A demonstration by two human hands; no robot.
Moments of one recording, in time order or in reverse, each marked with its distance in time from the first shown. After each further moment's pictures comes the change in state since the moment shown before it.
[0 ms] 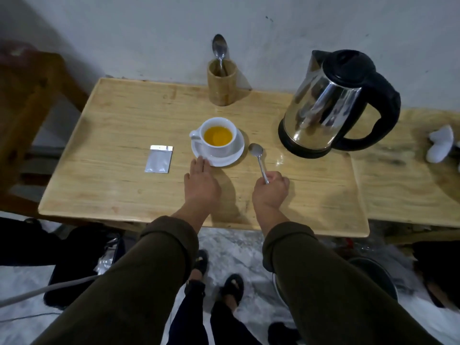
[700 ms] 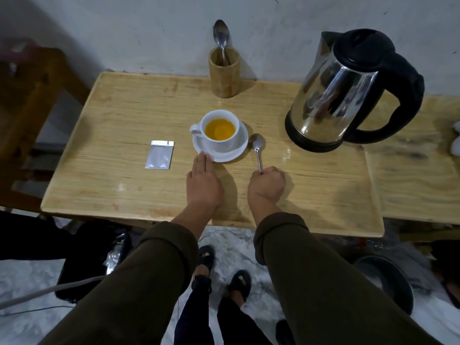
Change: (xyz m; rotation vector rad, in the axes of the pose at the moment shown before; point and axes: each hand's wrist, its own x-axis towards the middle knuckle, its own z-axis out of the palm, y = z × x) left_hand -0.007 0.003 0.013 -0.021 0.097 0.006; right_hand 0.009 -0.002 0.024 -0.127 -0.025 0.046
